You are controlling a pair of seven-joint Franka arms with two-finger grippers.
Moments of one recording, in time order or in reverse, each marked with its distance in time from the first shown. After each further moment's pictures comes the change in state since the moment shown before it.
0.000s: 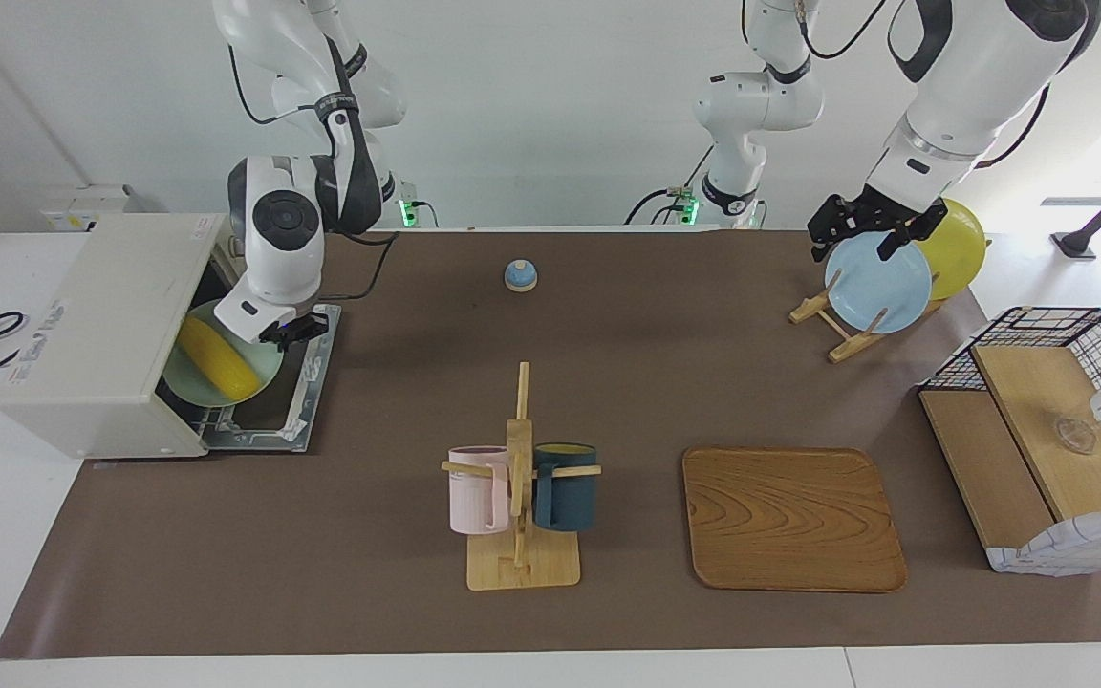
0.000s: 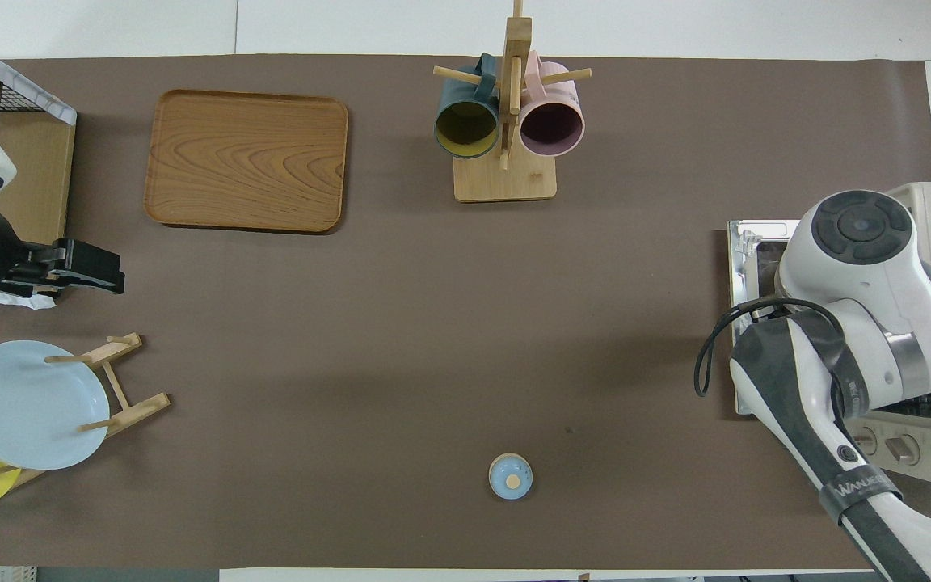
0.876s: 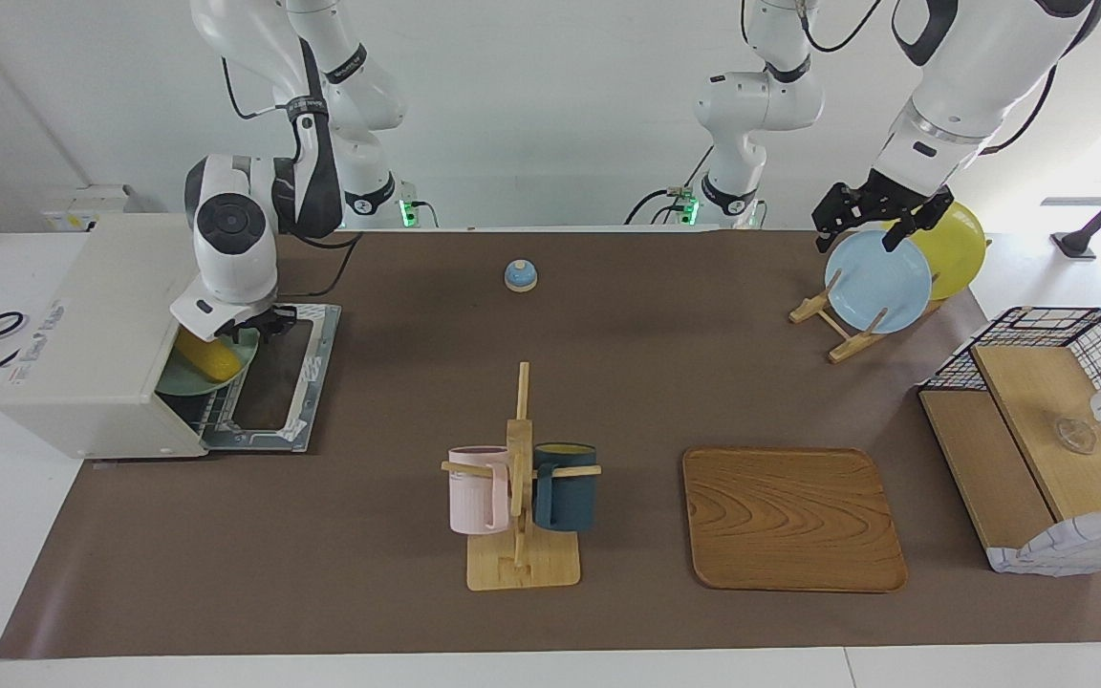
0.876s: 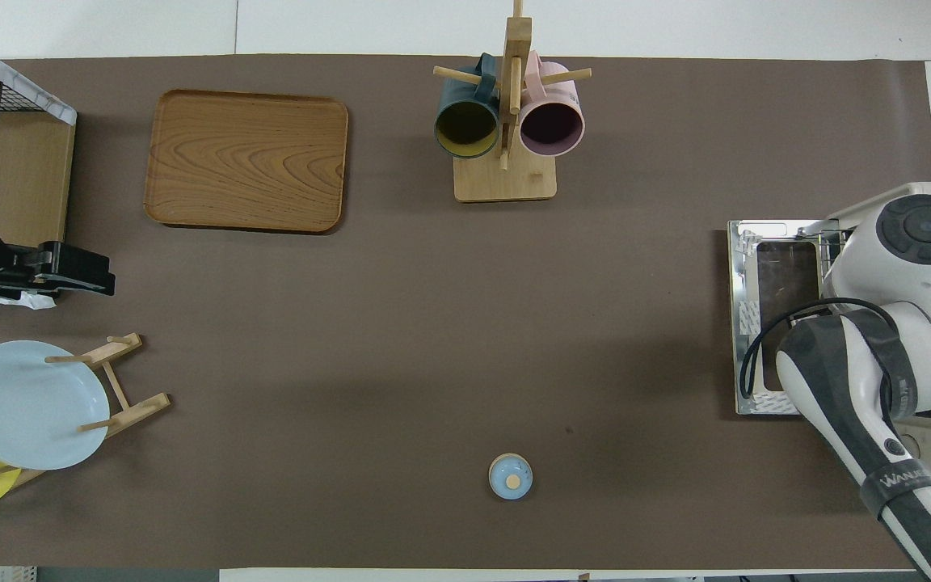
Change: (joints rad) left arm 0.000 -0.014 0.004 0.000 0.000 0.001 0.003; right arm -0.090 -0.011 0.000 -0.028 0.000 0.002 -0.062
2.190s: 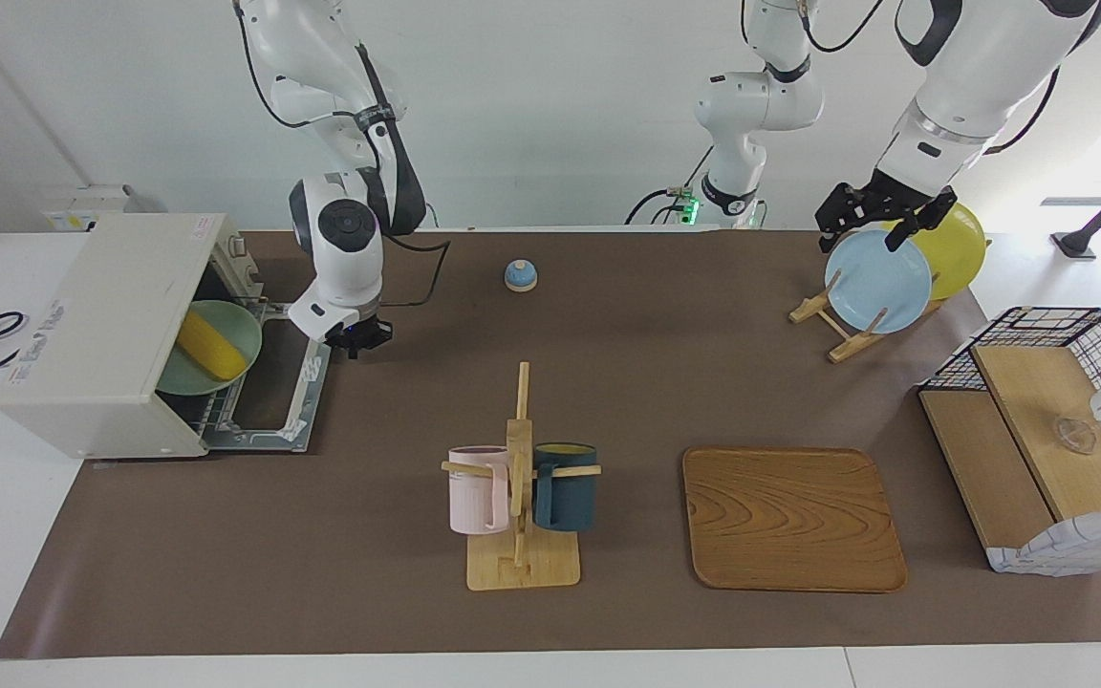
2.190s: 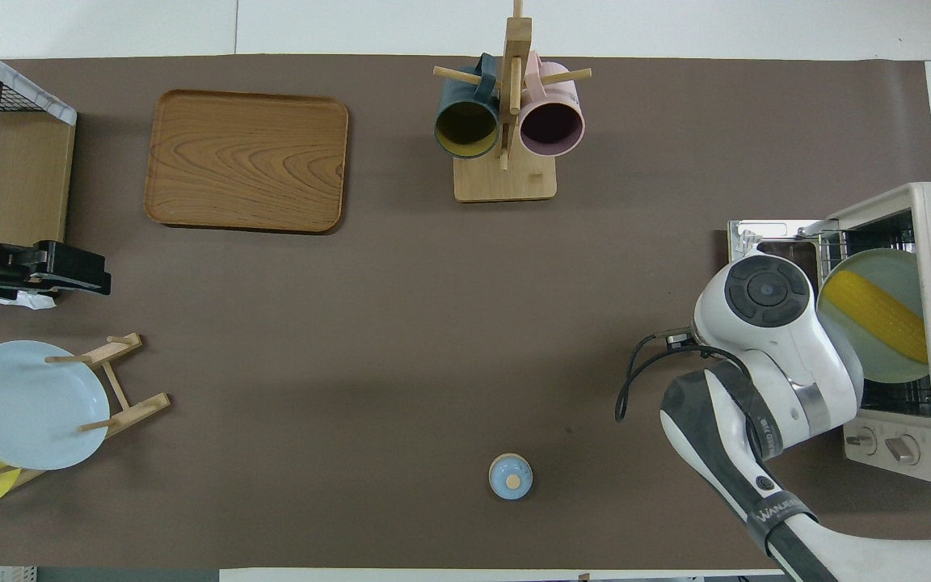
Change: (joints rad) left arm 0.000 0.000 0.007 0.000 0.000 0.000 0.000; right arm 0.219 0.036 0.009 -0.151 0.120 0.238 0.289
